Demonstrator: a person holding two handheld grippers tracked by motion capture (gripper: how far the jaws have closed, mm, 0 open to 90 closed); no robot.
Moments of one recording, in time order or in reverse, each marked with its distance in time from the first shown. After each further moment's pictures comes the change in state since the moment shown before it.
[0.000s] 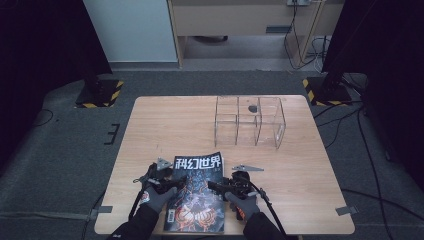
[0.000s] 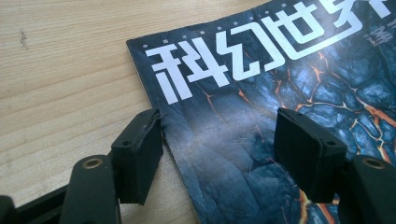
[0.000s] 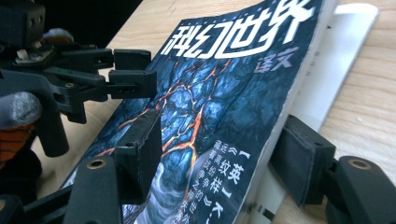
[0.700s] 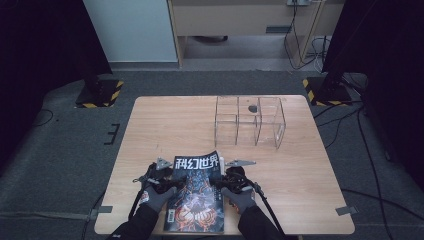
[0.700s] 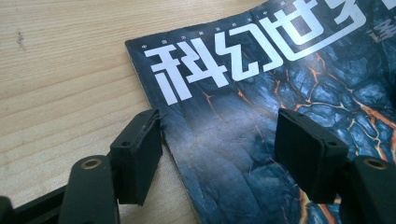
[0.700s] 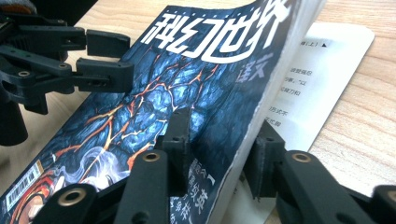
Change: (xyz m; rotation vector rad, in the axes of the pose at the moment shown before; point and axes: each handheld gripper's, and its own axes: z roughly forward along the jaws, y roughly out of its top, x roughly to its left) left arm 0.002 0.000 0.000 -0.001 -0.014 0.002; right arm 0.001 0.015 0.012 0.078 -0.082 -0.123
